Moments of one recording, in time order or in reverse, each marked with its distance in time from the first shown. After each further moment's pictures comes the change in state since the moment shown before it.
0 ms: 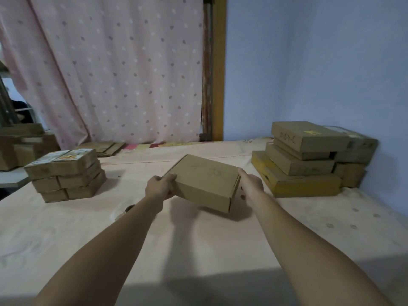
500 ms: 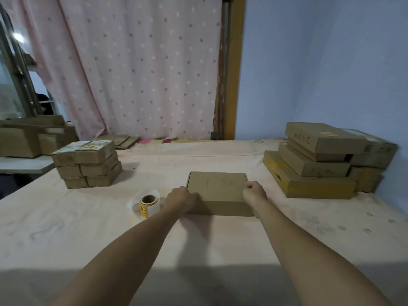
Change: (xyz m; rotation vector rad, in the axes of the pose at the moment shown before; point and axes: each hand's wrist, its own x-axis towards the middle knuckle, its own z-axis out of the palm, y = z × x) left_hand -0.042 -0.026 0.005 0.987 -0.086 0.120; right_hand -0.025 0.029 0.009 -0.540 -0.079 -0.178
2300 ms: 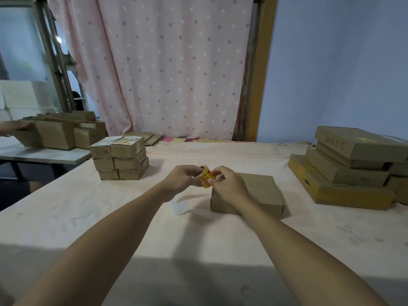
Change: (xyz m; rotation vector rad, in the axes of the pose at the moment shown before) left_hand -0.004 -0.060 -0.102 -0.726 -0.265 0.426; right_hand -0.053 -0.084 0.101 -0.162 -0.086 -0.697
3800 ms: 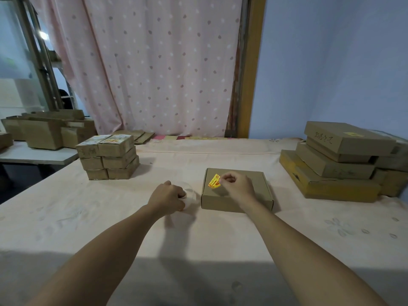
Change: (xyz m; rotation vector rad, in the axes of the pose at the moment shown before) left_hand -0.006 -0.065 0.014 1.046 0.158 -0.038; right_hand -0.012 0.046 -0.021 0.274 0.107 0.283
